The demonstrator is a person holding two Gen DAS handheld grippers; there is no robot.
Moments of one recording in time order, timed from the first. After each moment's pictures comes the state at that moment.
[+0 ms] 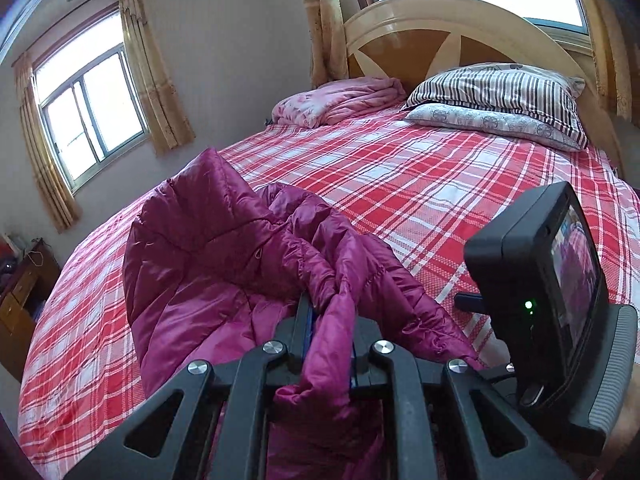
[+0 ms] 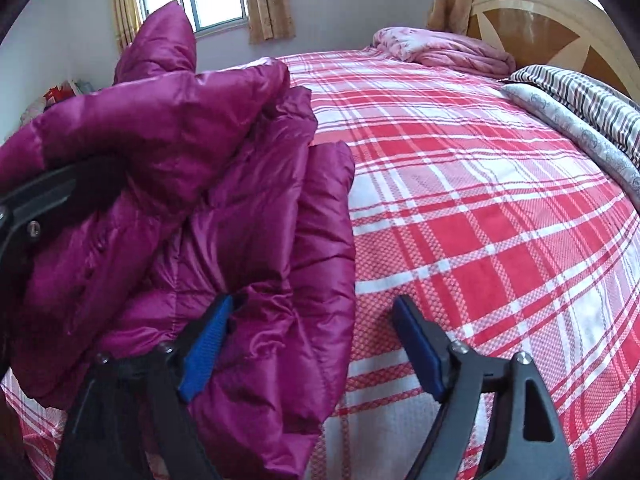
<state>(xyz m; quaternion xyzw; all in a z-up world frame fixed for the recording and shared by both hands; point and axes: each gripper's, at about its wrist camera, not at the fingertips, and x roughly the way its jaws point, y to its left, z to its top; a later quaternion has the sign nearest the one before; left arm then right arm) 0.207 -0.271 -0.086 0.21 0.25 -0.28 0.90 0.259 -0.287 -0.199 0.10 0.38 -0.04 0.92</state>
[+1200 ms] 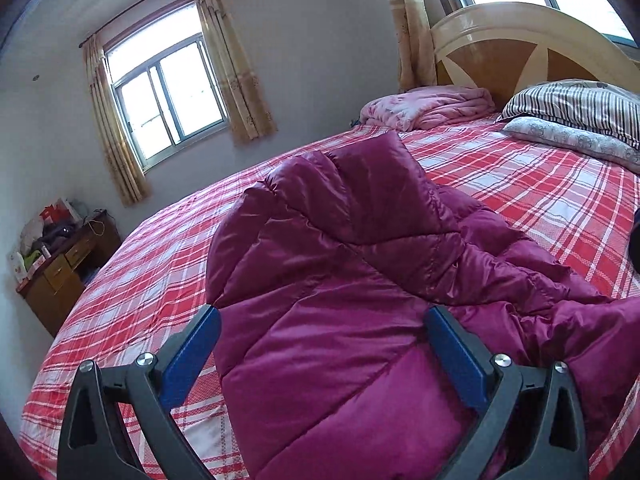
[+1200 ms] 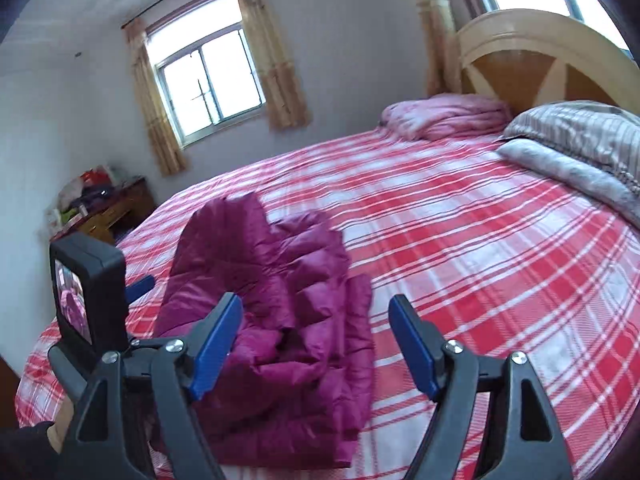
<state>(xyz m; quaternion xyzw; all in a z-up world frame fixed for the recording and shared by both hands) 0.270 -0.219 -0.093 0.19 0.22 -0.14 0.95 0.218 -0.287 -0.113 0.14 0.25 0.02 0.96</state>
